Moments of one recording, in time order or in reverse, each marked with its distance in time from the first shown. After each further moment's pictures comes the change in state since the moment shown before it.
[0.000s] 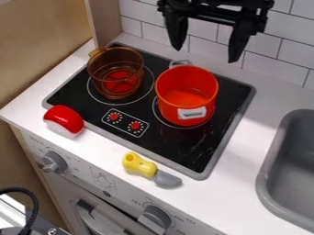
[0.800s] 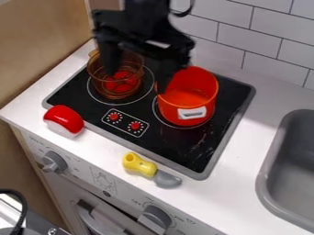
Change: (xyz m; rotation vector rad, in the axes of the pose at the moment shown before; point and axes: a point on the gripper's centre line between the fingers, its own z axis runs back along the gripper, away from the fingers) arm -0.044 0.064 -0.020 0.114 0.088 -0.035
